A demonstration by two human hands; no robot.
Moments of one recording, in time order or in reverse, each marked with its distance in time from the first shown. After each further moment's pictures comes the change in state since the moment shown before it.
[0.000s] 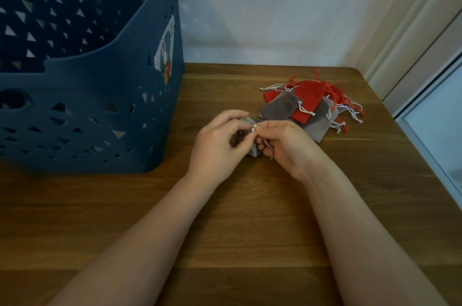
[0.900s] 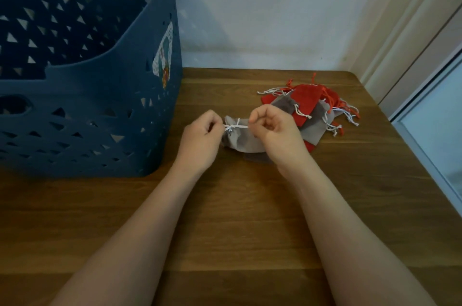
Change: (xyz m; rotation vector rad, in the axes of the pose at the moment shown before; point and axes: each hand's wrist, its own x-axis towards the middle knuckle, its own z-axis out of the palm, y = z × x) left_hand 0.015 0.001 -0.020 -0.214 -0.099 -0.546; right_hand 0.001 -0.002 0.013 -0.286 0.250 -0.430
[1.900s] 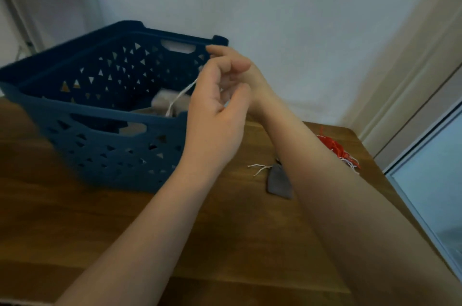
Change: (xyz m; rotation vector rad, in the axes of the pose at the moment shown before) left_hand -0.047 0.086 -0.104 -0.583 0.306 0.574; right_hand 0.051 -0.173 0.077 -0.353 -0.127 -0.521
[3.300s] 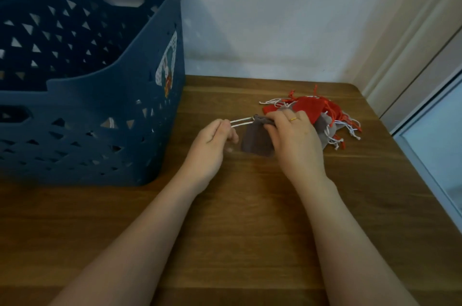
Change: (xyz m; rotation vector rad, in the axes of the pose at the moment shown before) left_hand -0.042 -0.134 0.047 0.344 -0.283 -0.600; right_hand -0.137 0.160 -0.023 -0.646 0.113 0.214
